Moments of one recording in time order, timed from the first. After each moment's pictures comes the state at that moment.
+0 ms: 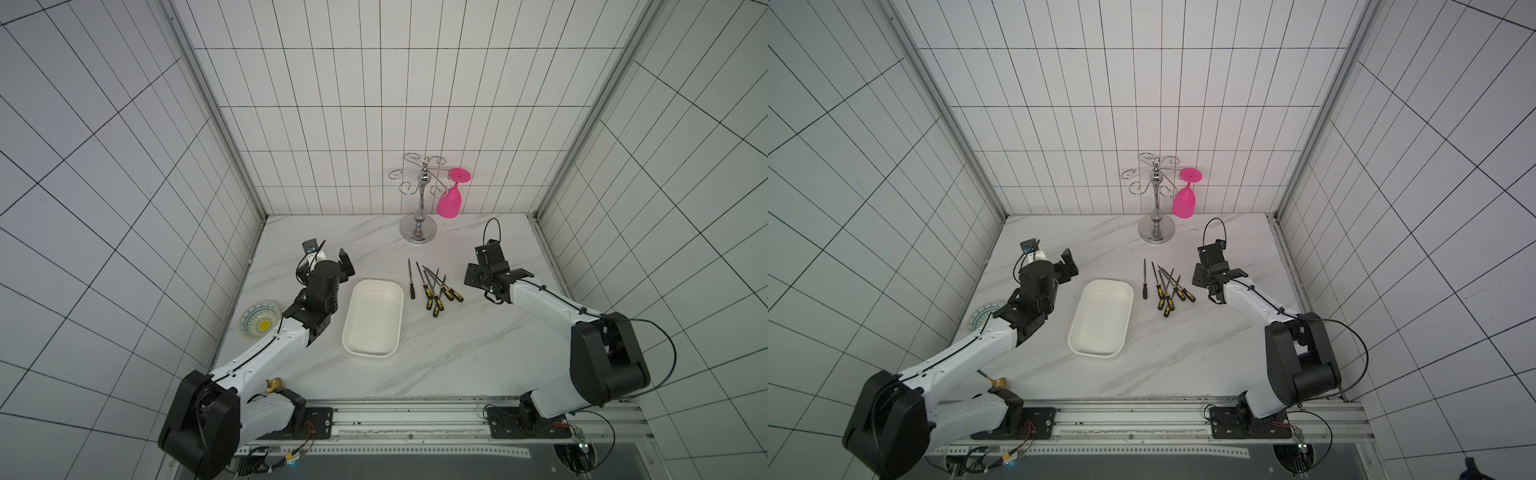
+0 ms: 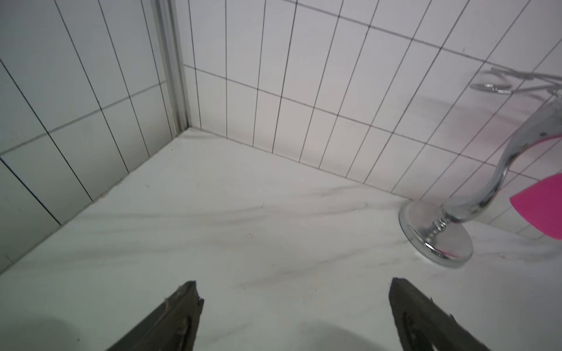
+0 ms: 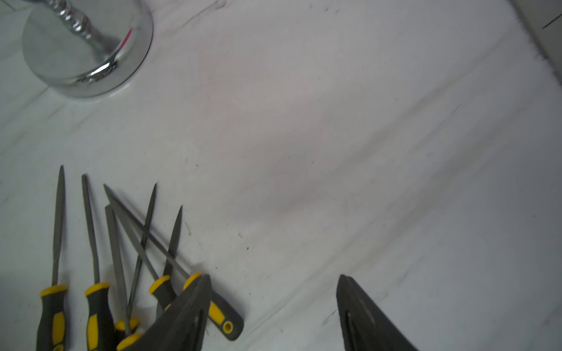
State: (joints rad) left arm -0.49 1.17 0.65 0.12 -0.57 -0.47; right arm 0.44 1.53 0.96 -0.37 0.23 0.47
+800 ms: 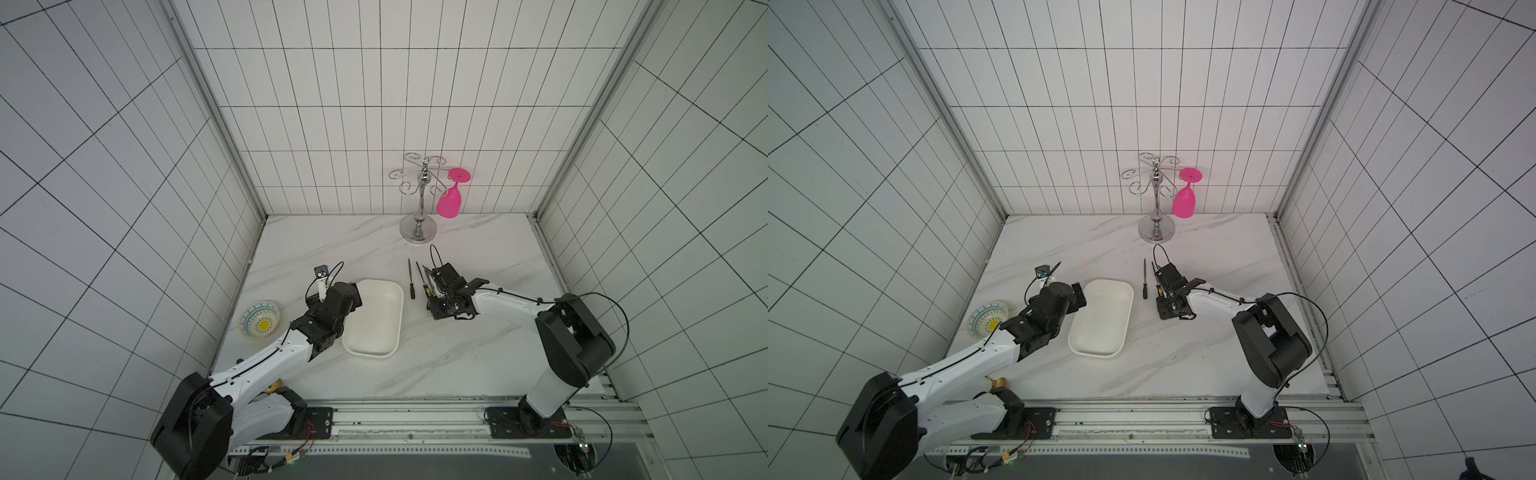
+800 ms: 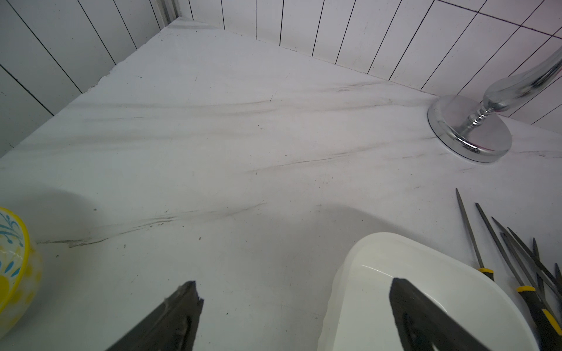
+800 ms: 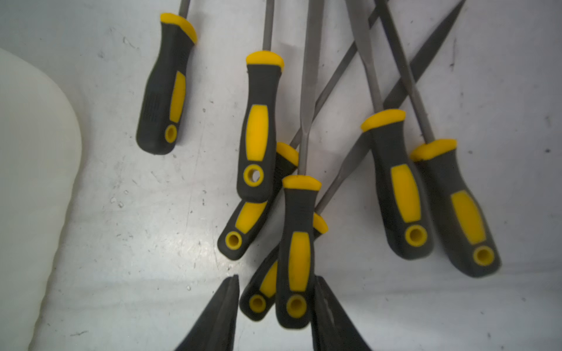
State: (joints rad) left arm -0.58 1.13 0.59 -0.15 -0.59 -0.65; right arm 0.71 1.70 0.98 -0.45 0.05 0.32
